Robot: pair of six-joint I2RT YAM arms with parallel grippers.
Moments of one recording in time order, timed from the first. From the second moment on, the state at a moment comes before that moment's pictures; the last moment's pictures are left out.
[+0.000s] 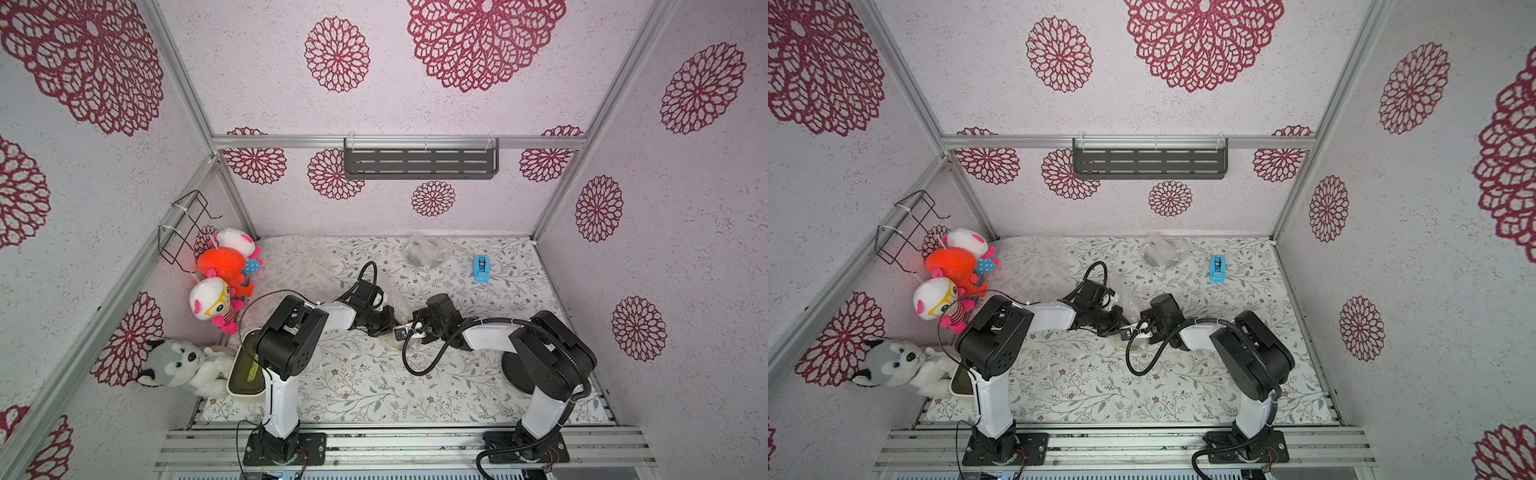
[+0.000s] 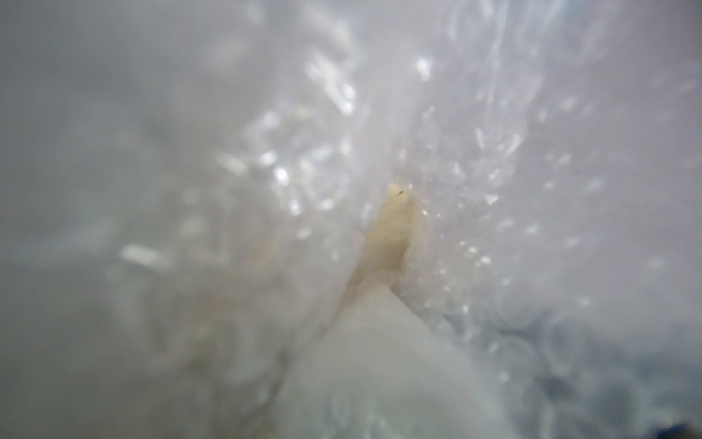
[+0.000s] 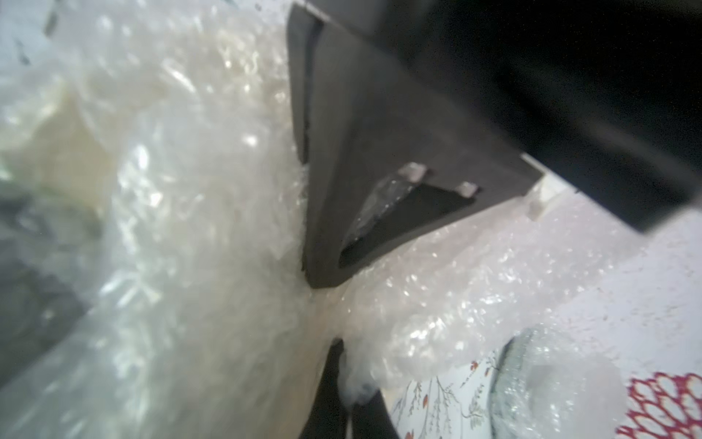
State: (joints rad) left arm -0.50 2.00 1.06 -0.04 0.58 -0.79; right arm 0.68 1.78 0.81 0.23 -0.12 -1.30
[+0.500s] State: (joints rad) left arm -0.37 1.64 1.07 -0.17 0.61 -0.77; right arm 0.75 1.80 0.81 0.26 -0.04 -1.40
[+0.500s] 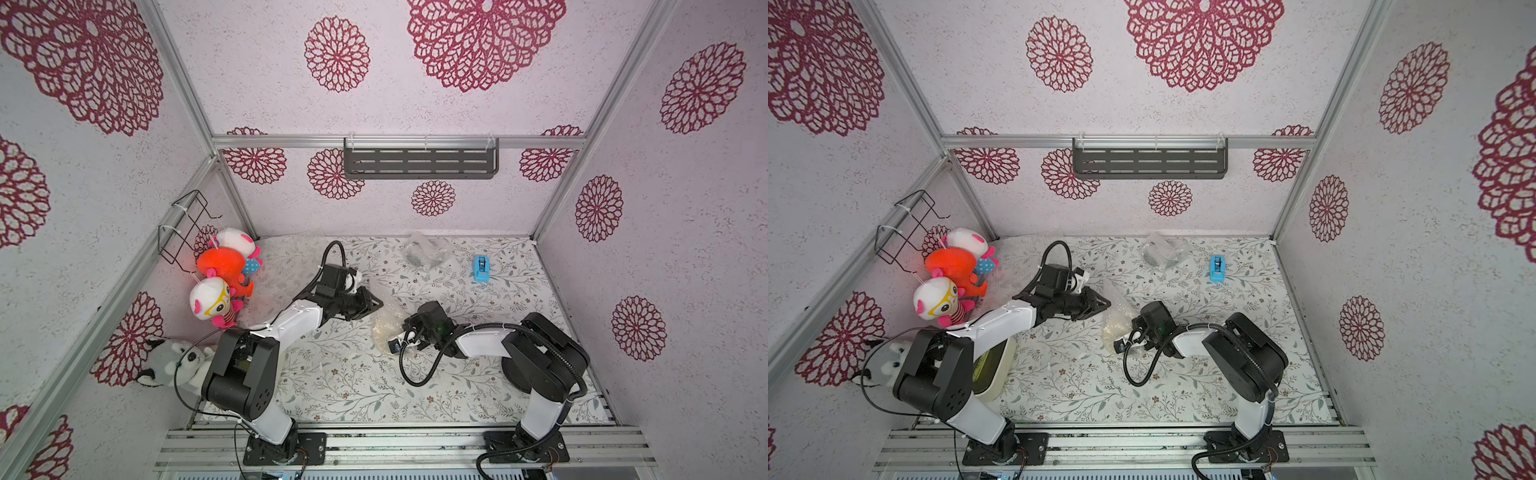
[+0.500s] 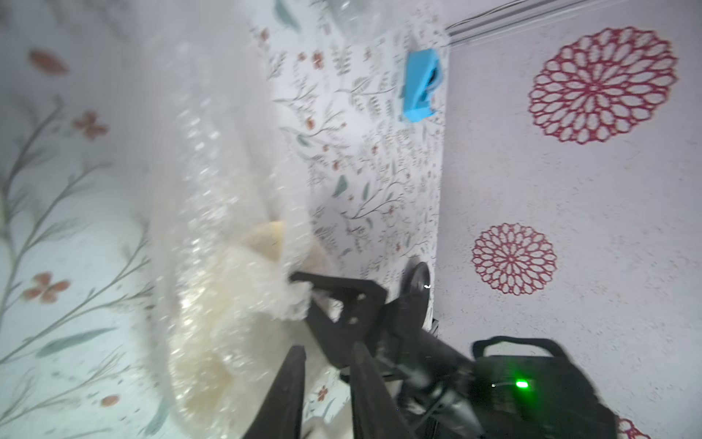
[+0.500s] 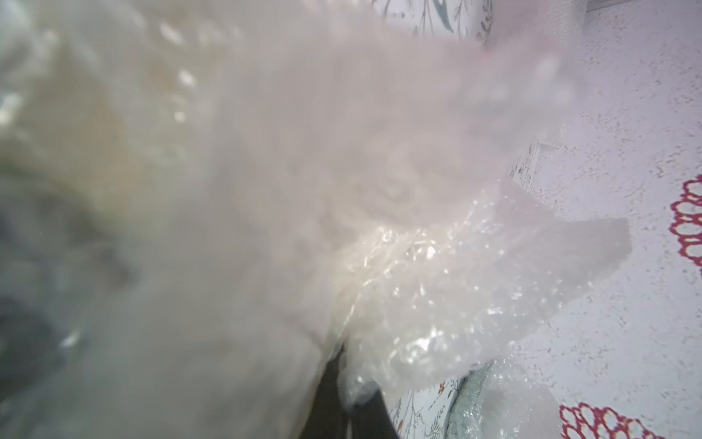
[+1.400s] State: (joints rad) left arm -0.51 1.95 1.09 -0.15 0.47 -0.82; right arm 0.66 1.53 0.86 0.17 -0.14 -0.25
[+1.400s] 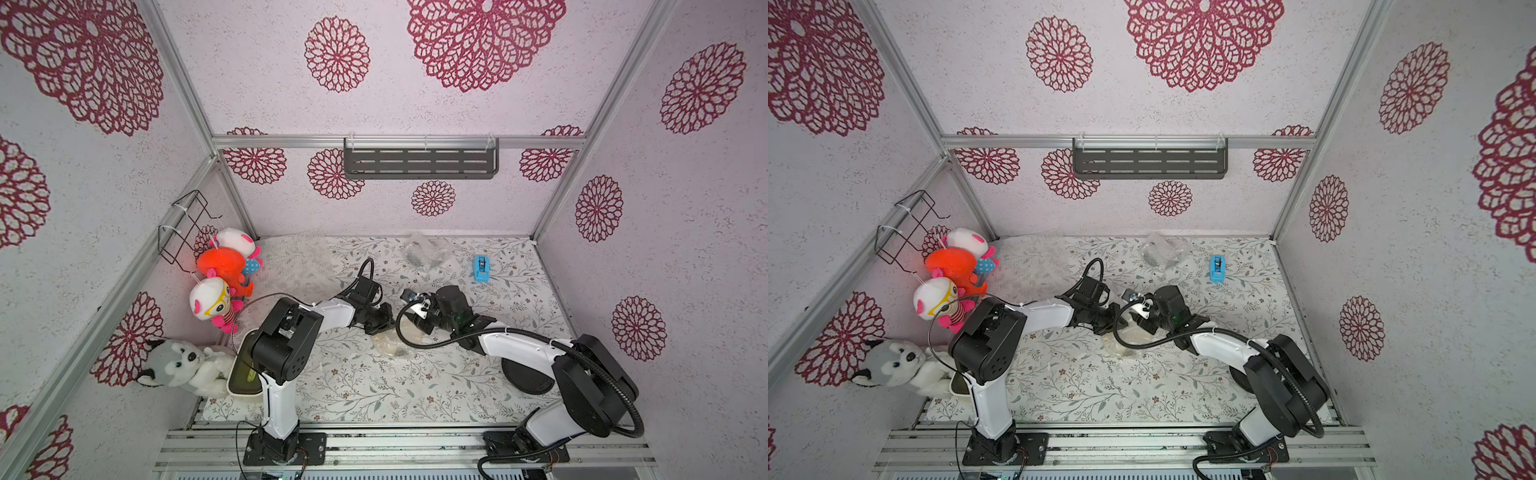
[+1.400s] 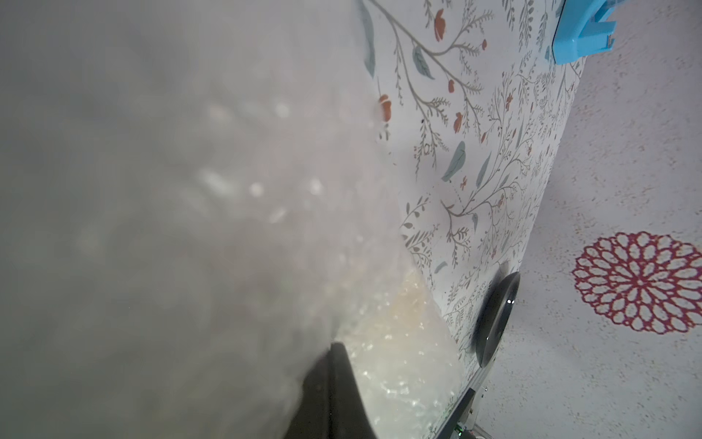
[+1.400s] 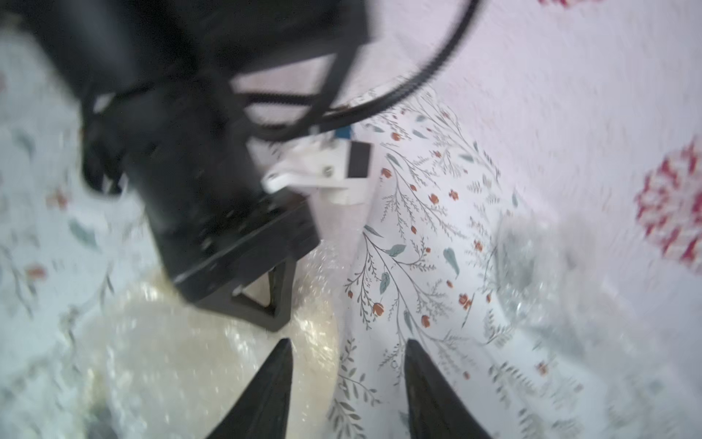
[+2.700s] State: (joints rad) left arm -0.22 2.14 1.34 -0.13 0.70 -0.47; right arm 0.67 1.88 0.99 0.03 -0.33 0.43
